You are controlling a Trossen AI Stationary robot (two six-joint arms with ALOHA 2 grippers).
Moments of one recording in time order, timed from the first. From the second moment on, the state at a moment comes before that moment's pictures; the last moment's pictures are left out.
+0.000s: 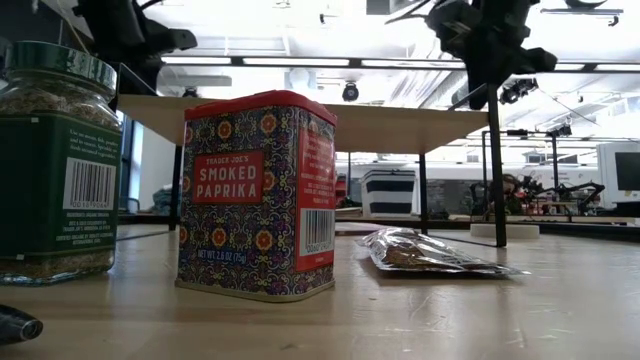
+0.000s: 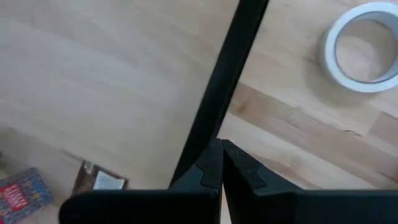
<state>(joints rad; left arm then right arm) 0.00 1.09 0.96 -1.15 -0.49 -1.26 -0.02 1.37 1.24 -1.18 0.16 1.07</state>
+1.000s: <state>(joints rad) 0.10 1.11 0.96 -1.05 -0.48 -1.12 0.07 1.37 1.24 -1.20 0.23 1.17</state>
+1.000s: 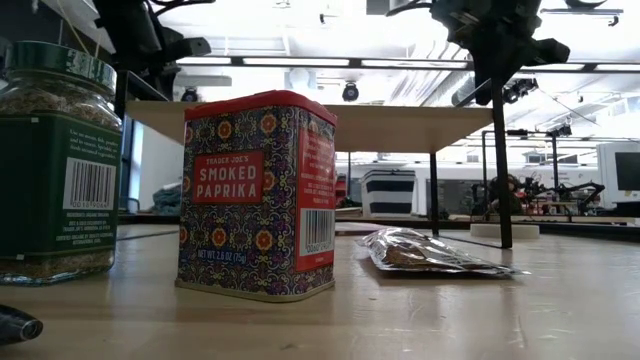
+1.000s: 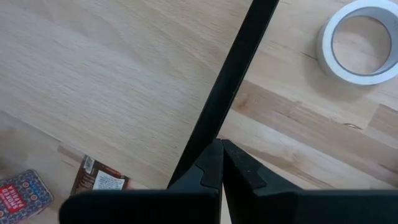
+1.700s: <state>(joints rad) 0.04 0.84 0.97 -0.99 -0.53 -1.07 0.07 1.25 1.24 -1.36 0.26 1.20</state>
